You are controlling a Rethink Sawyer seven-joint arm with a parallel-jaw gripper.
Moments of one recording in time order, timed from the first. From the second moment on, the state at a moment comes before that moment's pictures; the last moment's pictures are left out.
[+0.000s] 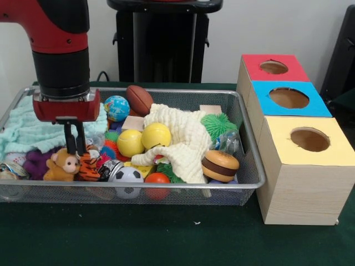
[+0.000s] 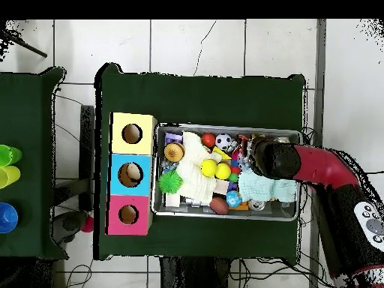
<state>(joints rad) -0.78 -0.53 0.41 1.50 -0.52 0.57 1.57</state>
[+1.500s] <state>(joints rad) -0.78 -0.82 0.42 1.63 -0.41 0.65 1.57</state>
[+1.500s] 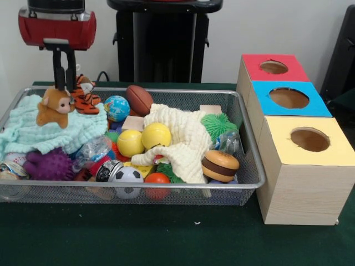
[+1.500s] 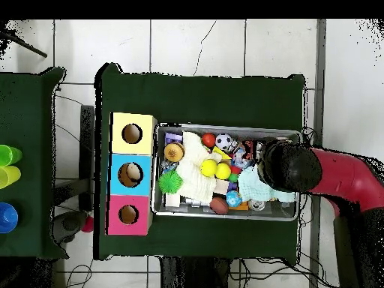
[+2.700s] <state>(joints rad) -0.71 -0.98 0.42 1.74 -0.28 0.65 1.57</state>
